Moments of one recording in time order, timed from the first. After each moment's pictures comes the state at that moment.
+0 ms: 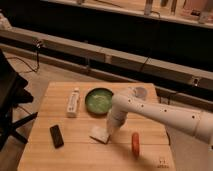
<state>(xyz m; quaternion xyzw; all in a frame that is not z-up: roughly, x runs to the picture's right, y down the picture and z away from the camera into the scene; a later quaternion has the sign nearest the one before) 0.039 0.256 0.781 -0.35 -0.21 -0.17 0.90</state>
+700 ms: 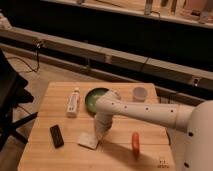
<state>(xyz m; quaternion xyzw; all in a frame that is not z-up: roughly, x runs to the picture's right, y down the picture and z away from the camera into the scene) -0.035 0.247 0.807 -0.38 -0.23 -0.25 0.86</state>
